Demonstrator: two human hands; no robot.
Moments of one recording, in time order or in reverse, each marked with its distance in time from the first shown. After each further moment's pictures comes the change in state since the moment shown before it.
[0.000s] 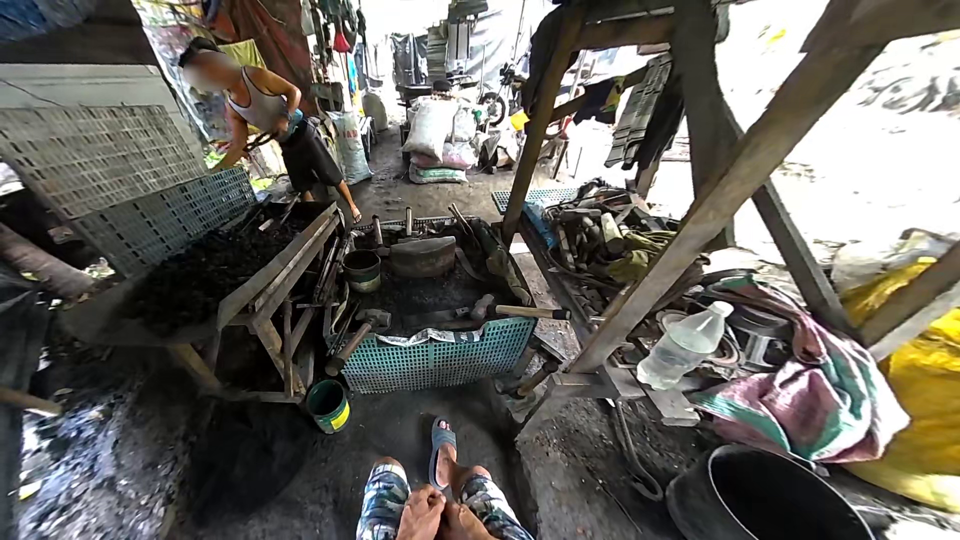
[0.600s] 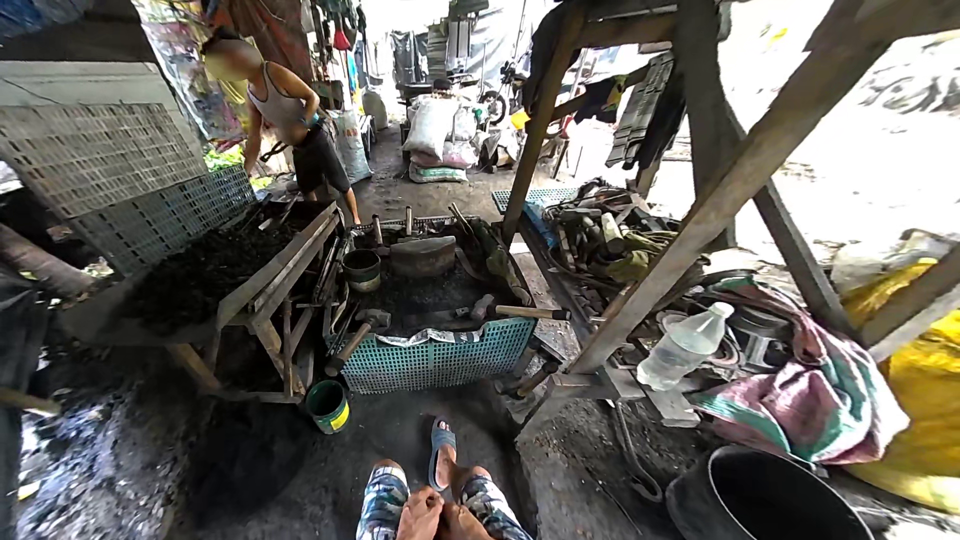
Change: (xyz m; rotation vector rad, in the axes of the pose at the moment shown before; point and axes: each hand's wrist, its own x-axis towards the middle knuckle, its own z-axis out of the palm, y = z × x) left_hand 0.002 0.000 0.000 0.021 -0.015 -0.037; right_hand -0.006 -0.007 -0.005 -0.033 -0.021 0.013
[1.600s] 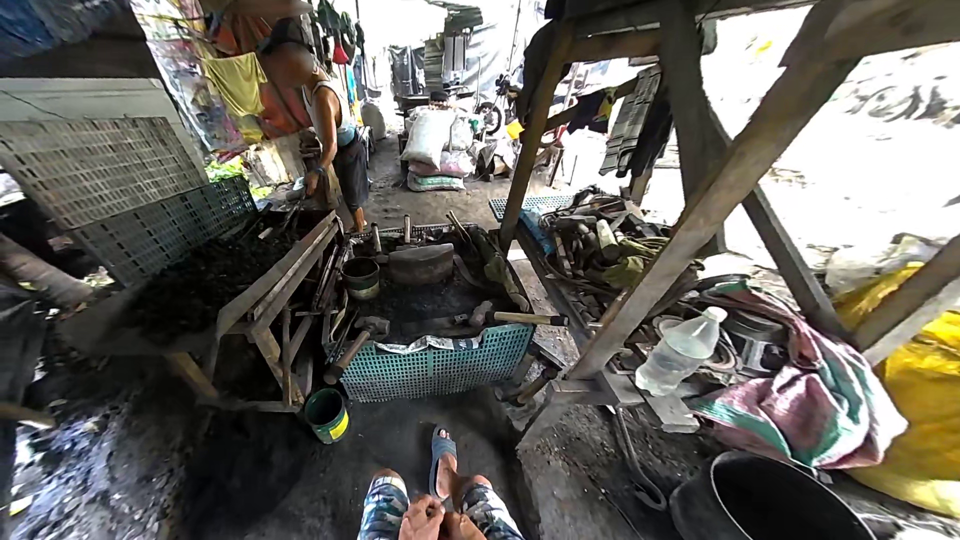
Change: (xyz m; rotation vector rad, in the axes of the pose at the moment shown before) left_hand -0.002 -0.004 0.004 -0.060 0.022 0.008; right_hand 0.024 0.026 0.022 0.083 0.075 -0.041
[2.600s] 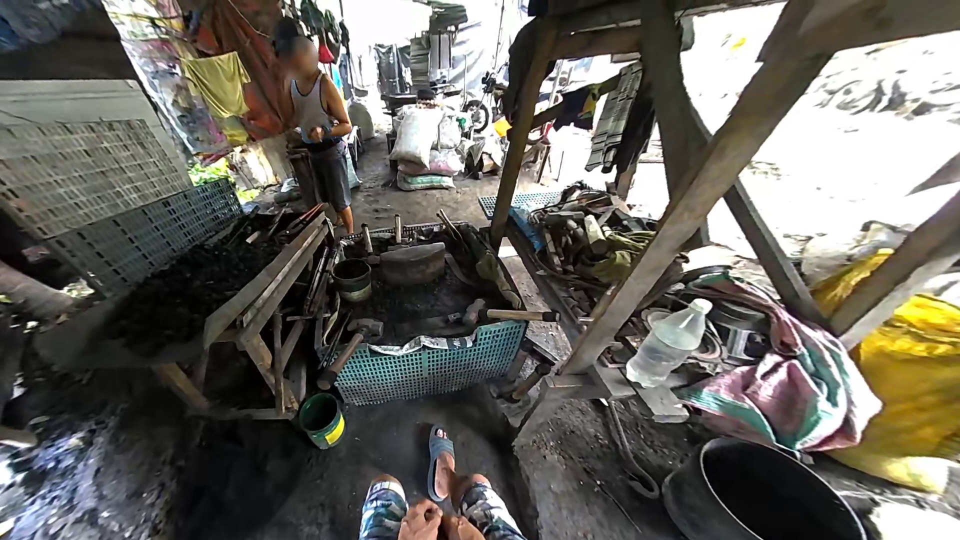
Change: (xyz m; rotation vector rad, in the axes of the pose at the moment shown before) left_hand 0.003 -0.001 -0.001 0.046 -0.016 0.010; right_hand -0.006 -0.011 -0.007 -0.076 -0.036 0.038
